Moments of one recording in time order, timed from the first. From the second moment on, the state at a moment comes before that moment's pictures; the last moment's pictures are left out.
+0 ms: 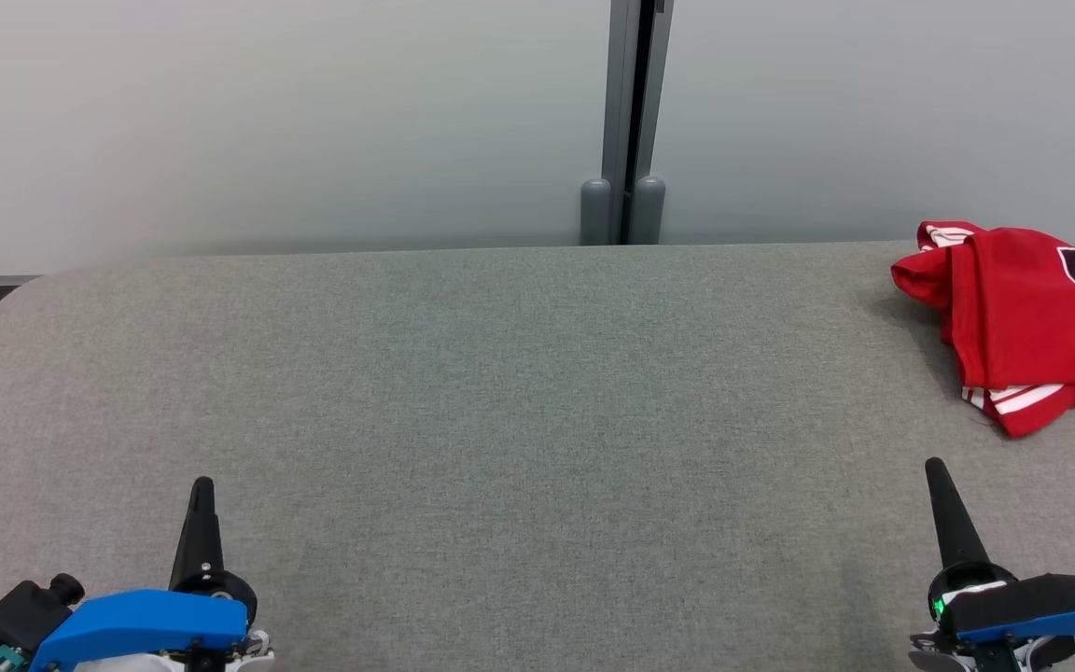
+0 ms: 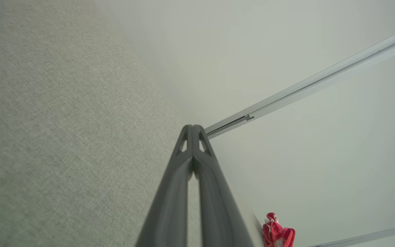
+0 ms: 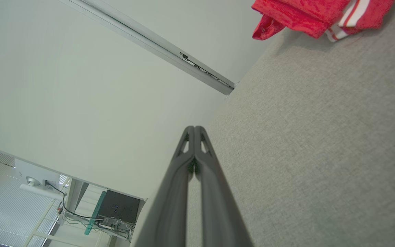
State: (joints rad) left arm -0.03 0.06 0.06 0.23 -1.04 -0.11 -0.02; right arm -0.03 -0.05 -0.09 0.20 1.07 0.13 0.00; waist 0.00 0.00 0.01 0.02
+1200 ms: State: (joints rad) left arm -0.07 0.05 0.09 0.24 -1.39 -0.12 0.06; right arm -0.08 -0.05 -0.11 0.23 1.40 0.13 0.07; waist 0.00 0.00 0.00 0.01
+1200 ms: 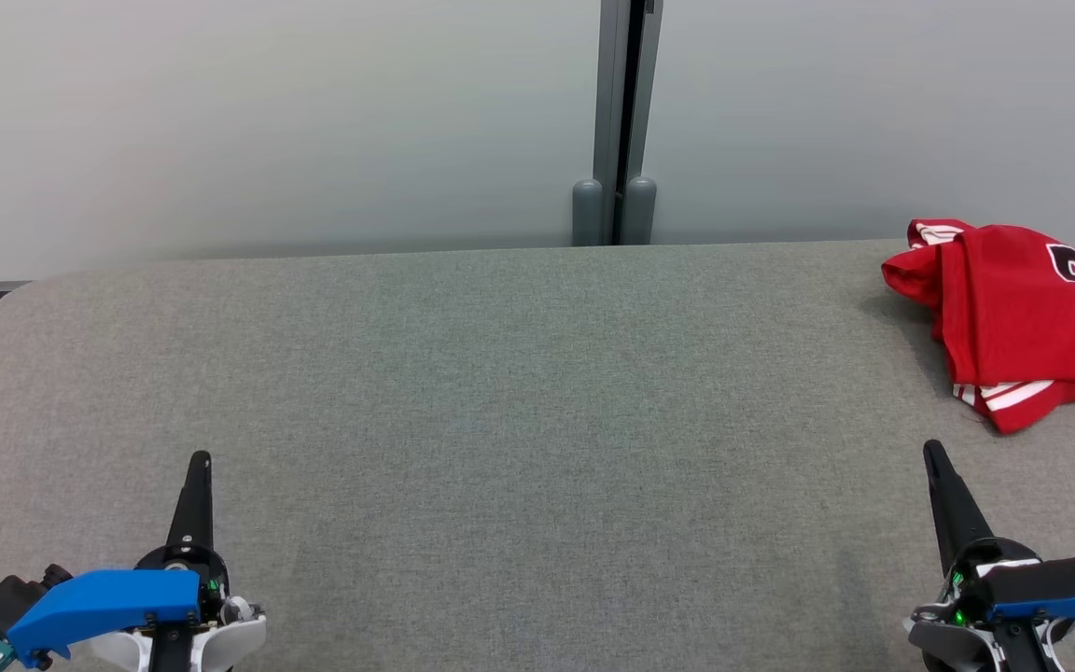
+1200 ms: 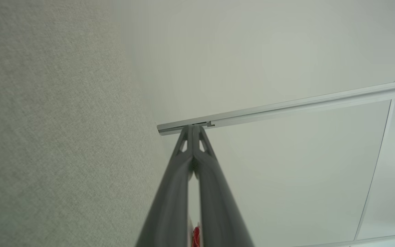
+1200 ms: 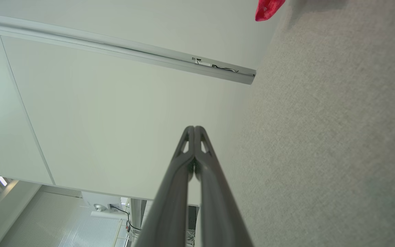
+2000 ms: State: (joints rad) left arm -0.10 0.05 0.11 0.24 -1.58 -0.12 0.11; right arm -0.10 -0.05 -0.11 0.24 1.58 0.13 0.11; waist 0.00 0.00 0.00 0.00
